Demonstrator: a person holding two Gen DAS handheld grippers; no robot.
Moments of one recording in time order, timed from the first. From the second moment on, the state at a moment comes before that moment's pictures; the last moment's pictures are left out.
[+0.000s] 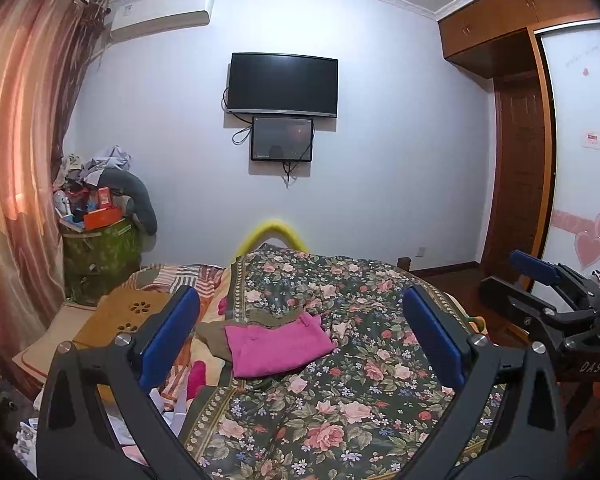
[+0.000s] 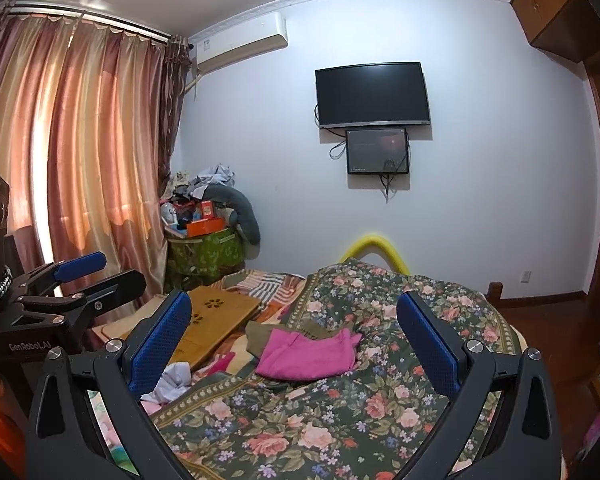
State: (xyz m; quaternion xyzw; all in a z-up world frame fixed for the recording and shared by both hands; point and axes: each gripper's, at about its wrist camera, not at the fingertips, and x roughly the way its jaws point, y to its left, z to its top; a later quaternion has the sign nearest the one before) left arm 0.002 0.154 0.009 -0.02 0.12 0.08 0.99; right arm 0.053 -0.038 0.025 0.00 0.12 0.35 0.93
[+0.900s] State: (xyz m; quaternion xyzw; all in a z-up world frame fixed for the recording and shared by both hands) left arm -0.002 0.154 0.011 -0.03 0.12 0.07 0.99; right arm 0.054 -0.035 0.020 0.01 0.13 0.36 0.93
